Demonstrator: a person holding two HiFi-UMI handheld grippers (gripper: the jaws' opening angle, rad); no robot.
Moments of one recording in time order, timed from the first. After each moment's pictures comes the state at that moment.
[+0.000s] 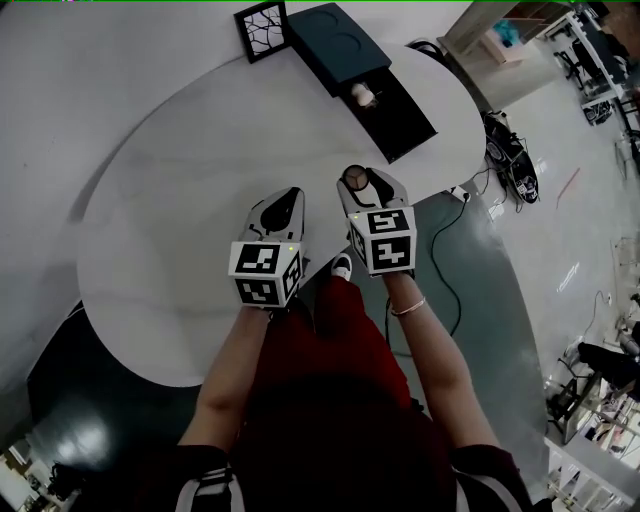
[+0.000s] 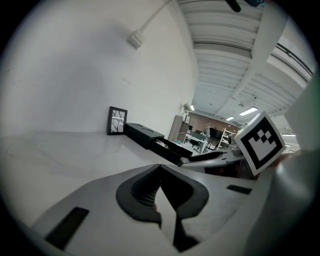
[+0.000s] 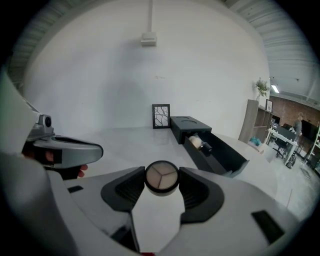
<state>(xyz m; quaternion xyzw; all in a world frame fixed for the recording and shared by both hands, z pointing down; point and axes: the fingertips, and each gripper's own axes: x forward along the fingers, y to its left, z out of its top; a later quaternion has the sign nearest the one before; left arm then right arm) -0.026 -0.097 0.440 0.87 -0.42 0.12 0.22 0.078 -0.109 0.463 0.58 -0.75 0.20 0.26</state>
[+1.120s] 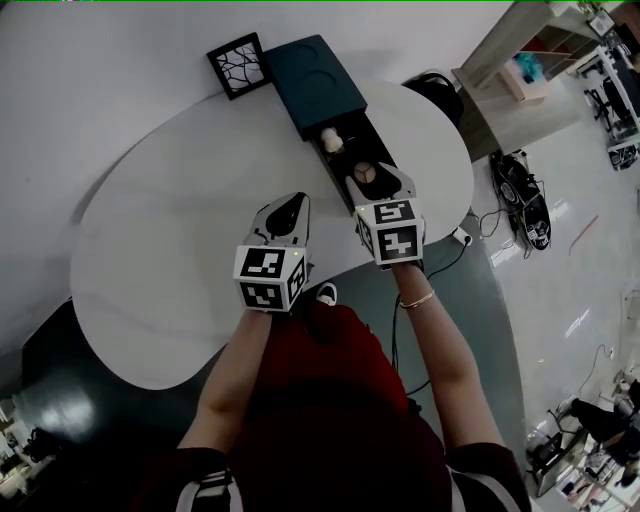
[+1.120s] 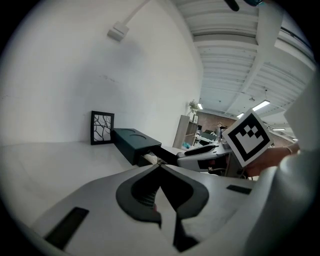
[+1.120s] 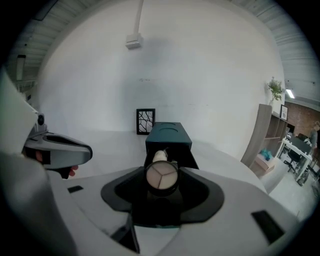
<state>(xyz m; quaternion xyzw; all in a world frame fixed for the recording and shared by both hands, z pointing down) 0.086 -0.166 0.421 0.85 -0.48 0.13 0.20 0.192 -0.213 0.448 0.52 -0.79 0.16 0.26</state>
